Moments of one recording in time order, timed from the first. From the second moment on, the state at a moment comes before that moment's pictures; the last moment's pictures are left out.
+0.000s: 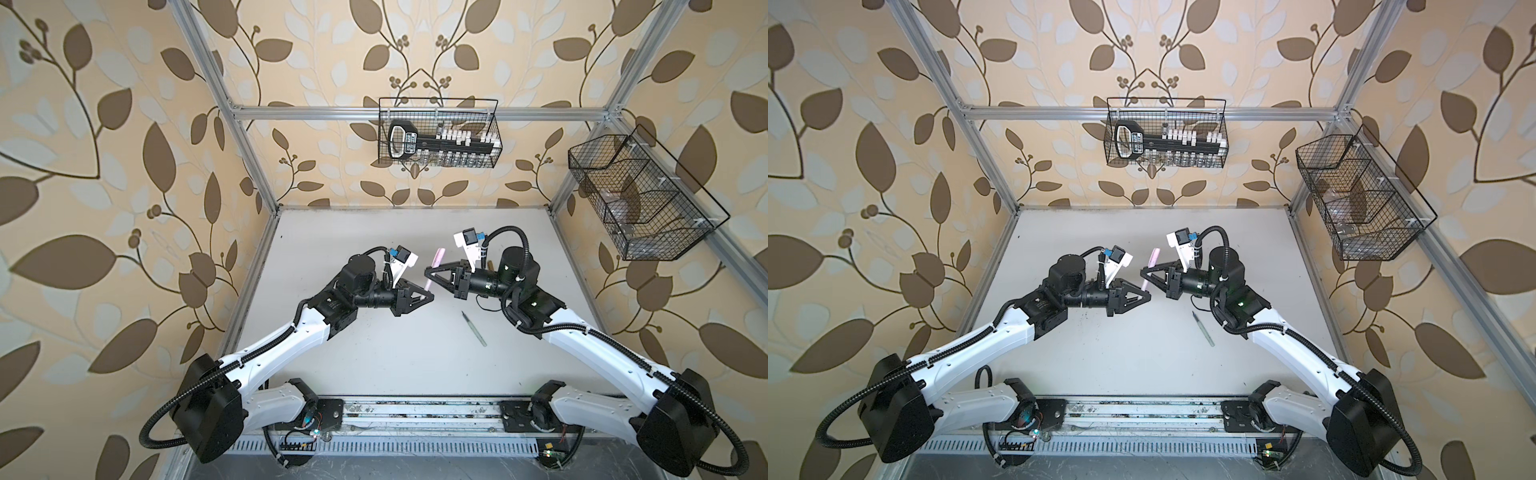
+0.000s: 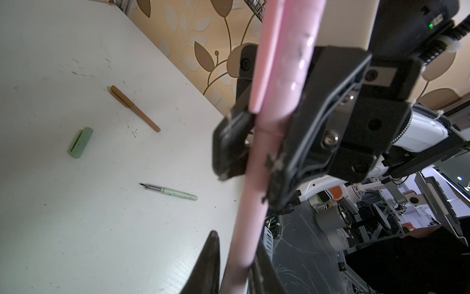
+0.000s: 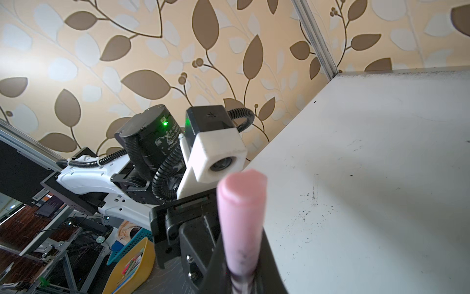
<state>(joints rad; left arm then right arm) -0.64 1.17 0.80 0.08 0.76 -0.50 0.55 1.14 0.82 0.23 -0.67 0.60</state>
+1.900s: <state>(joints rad) -0.65 1.17 0.85 -0.17 0.67 -0.27 0.43 1.20 0.97 -0.01 -0.68 0.50</state>
